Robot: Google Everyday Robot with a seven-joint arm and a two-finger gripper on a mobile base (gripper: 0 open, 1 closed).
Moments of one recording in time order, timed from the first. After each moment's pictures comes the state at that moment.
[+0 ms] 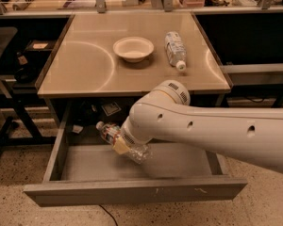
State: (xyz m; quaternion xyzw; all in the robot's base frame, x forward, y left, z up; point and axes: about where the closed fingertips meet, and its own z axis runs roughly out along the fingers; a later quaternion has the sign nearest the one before) arm 0.508 0.037 0.695 -0.43 0.87 0.07 0.23
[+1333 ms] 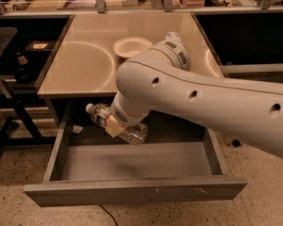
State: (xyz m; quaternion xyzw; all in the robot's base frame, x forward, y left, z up) arm 0.508 0.050 0.786 -0.46 0.85 0.05 0.24
